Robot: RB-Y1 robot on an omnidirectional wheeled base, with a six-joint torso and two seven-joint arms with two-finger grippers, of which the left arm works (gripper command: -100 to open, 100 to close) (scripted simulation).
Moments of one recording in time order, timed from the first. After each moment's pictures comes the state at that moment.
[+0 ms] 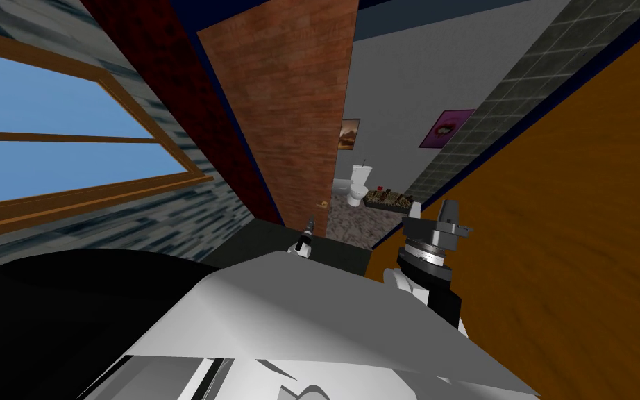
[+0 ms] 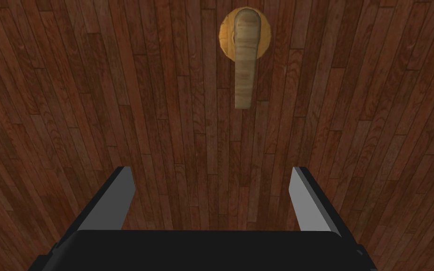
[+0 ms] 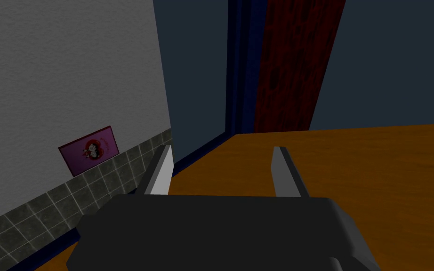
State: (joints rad) arm -0.18 0.00 -0.20 -0.66 0.33 -0.82 -0.20
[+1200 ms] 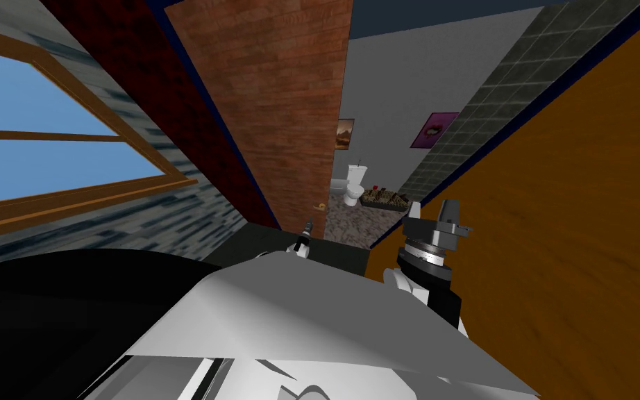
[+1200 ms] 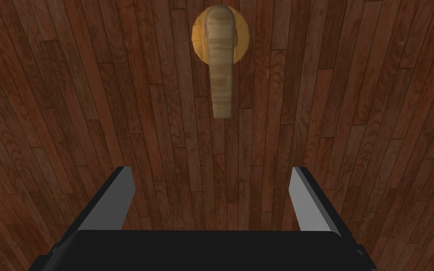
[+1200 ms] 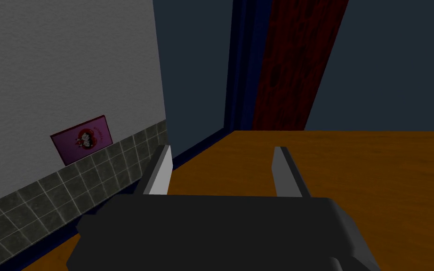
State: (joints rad) arm -0.23 0.02 -0.20 -0.53 0.35 -0.85 -0.20
